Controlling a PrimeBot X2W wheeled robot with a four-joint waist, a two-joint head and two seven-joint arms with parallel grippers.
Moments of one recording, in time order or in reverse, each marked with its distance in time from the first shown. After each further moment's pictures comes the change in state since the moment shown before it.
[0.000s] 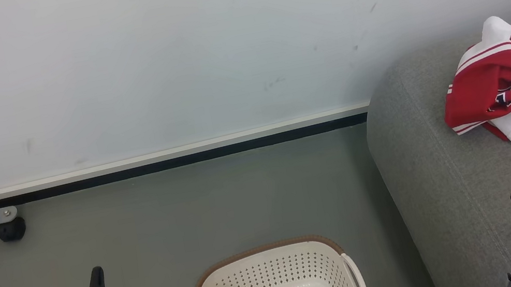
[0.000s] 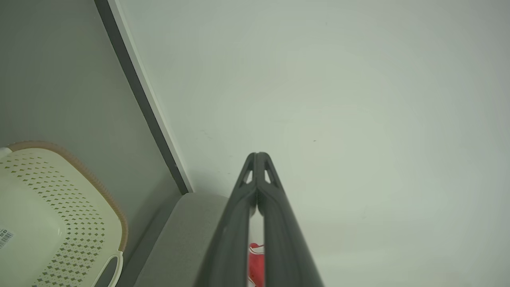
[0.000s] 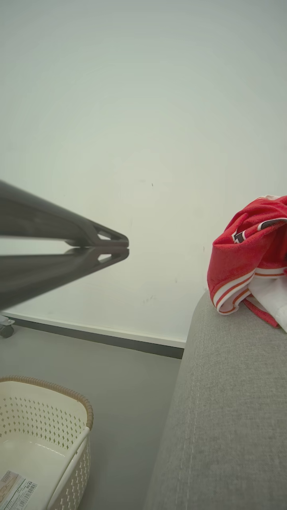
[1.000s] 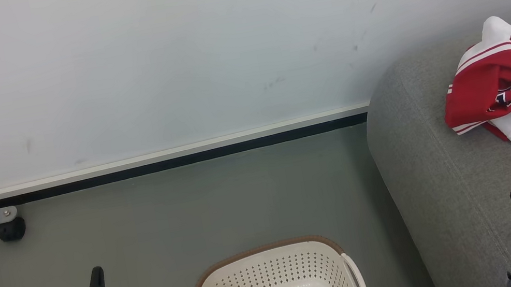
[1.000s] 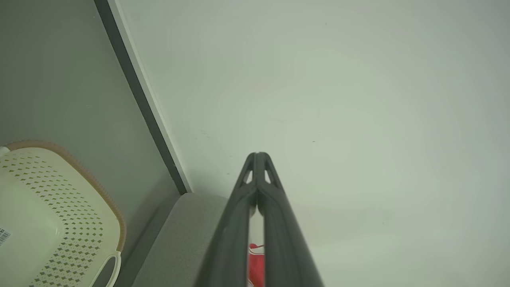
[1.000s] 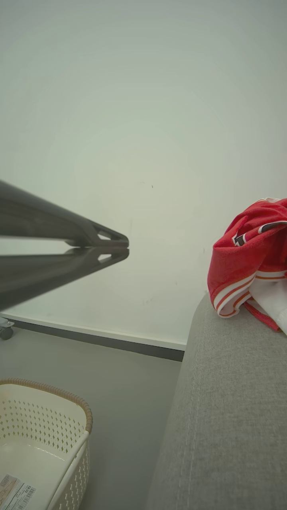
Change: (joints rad) left arm -0.005 -0.001 0.001 0.001 -0.015 0.000 0.000; right arm -0.009 0.002 -0.002 0.002 0.003 0.000 0.000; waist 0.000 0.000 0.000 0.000
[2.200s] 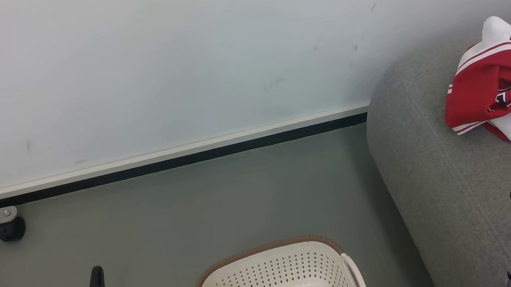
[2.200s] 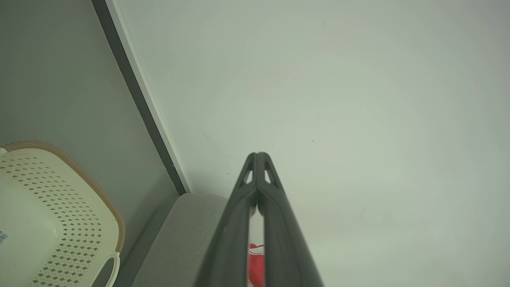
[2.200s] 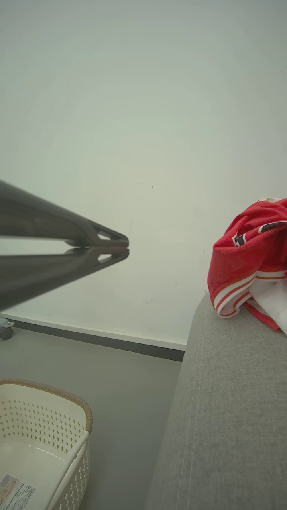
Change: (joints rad) left arm 0.000 0.000 0.000 0.001 0.000 -0.007 0.000; right arm 0.000 0.000 0.000 0.000 0.000 0.000 0.000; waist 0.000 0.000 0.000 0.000
